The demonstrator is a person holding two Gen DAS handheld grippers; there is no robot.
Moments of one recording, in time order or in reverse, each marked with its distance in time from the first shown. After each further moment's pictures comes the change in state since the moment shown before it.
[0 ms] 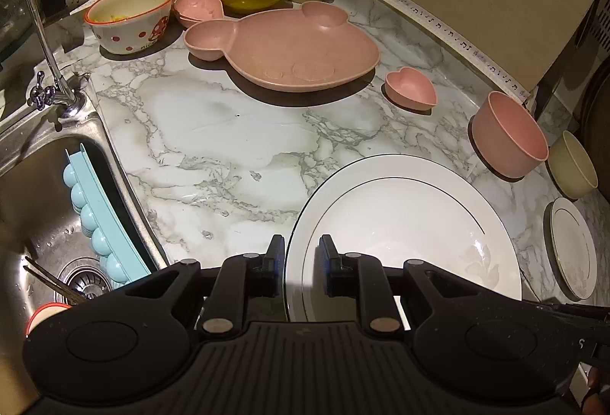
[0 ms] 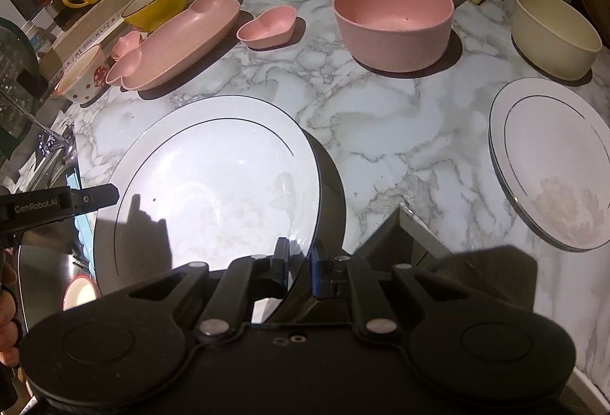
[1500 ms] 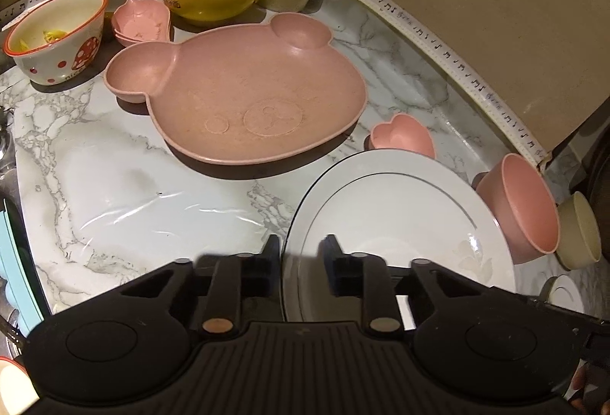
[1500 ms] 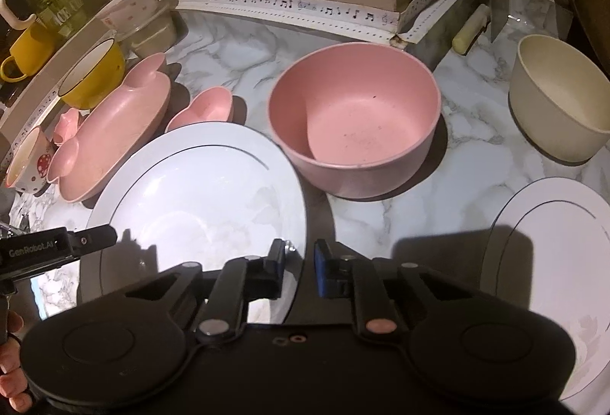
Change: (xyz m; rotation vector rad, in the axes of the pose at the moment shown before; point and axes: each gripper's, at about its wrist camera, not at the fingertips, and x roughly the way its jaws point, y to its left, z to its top) left arm 0.074 -0.025 0.077 -0.069 0.015 -0.060; right arm 0.038 -0.030 0.090 0.090 -0.071 -0.058
